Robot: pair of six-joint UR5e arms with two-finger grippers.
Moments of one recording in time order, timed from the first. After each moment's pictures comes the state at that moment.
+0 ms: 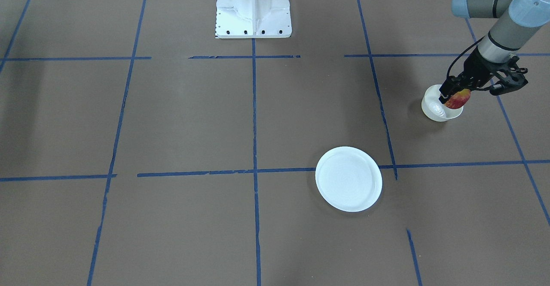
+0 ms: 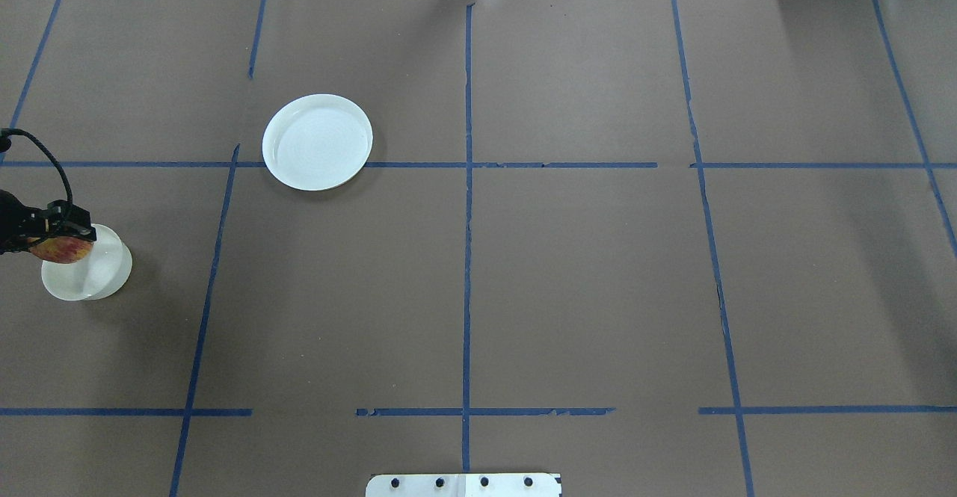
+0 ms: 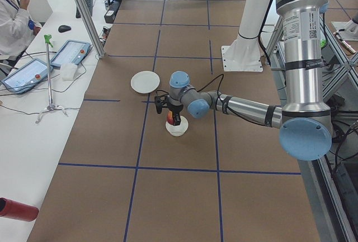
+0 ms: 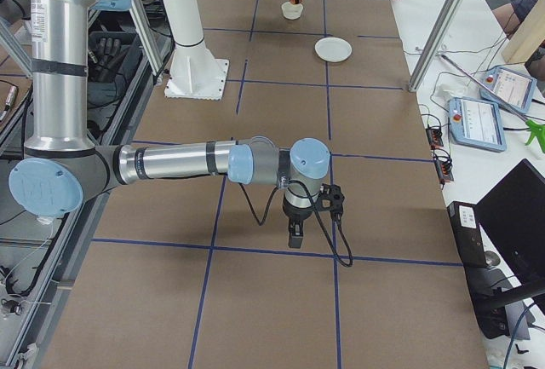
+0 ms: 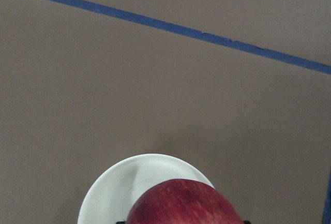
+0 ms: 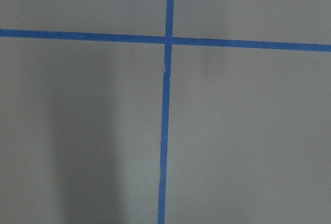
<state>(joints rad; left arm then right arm) -0.93 -1.44 -1.82 -2.12 -2.10 -1.15 1.53 -1.65 1.77 -1.72 2.27 -0.01</state>
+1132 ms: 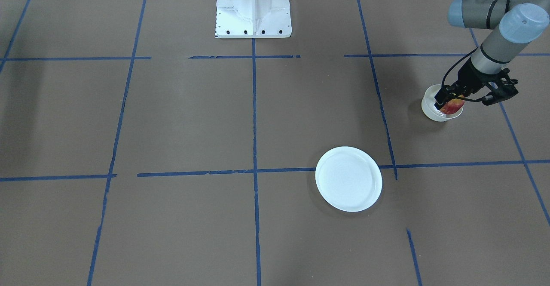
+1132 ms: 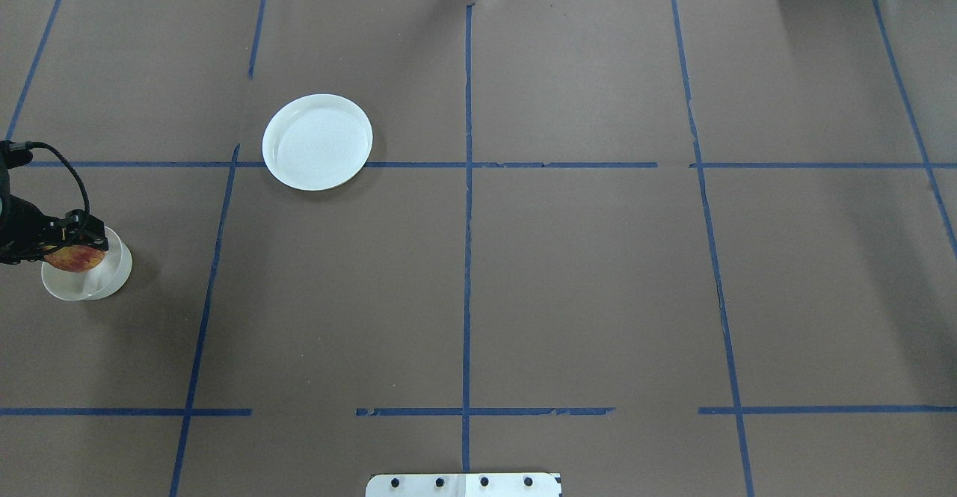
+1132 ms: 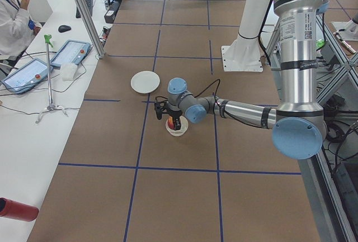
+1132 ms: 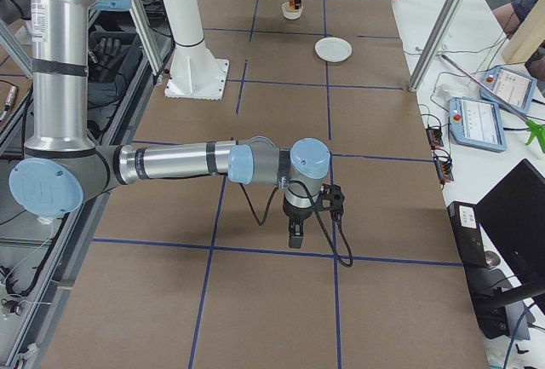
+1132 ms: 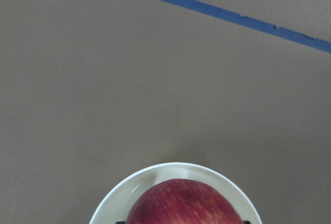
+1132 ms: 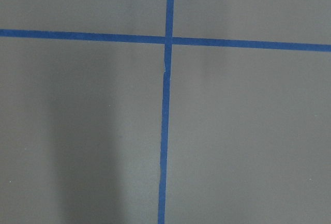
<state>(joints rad) -0.90 -1.47 -1.74 -2.14 -2.10 -1.17 1.53 -1.65 1.77 -1.72 2.27 -0.01</state>
